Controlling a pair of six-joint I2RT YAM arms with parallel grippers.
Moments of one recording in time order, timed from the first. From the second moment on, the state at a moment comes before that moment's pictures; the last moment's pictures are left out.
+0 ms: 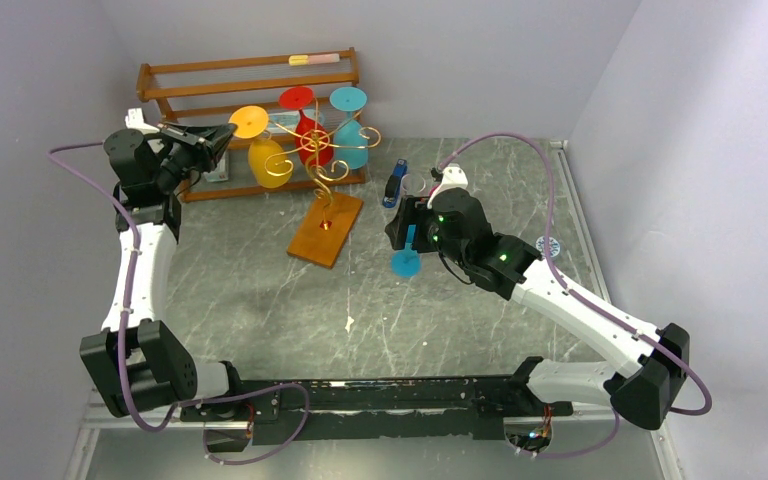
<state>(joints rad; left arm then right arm) 0.23 1.32 1.15 0.13 0.59 -1.39 0.81 1.18 1.09 -0.36 0.26 0.54</state>
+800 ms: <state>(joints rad) 0.18 1.41 1.25 0.10 0.54 -1.37 0.81 1.18 1.07 -0.36 0.26 0.56</state>
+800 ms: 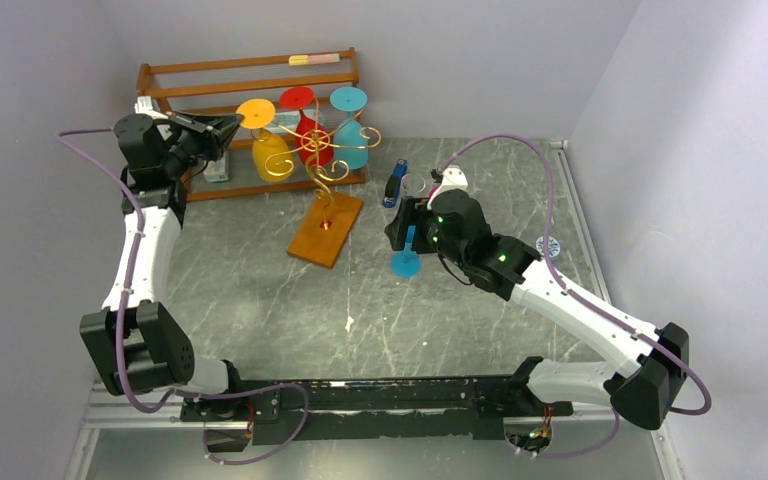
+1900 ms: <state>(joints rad) 0.12 1.41 1.26 0.07 0.65 -1.22 0.81 1.19 1.07 -0.36 0.25 0.56</state>
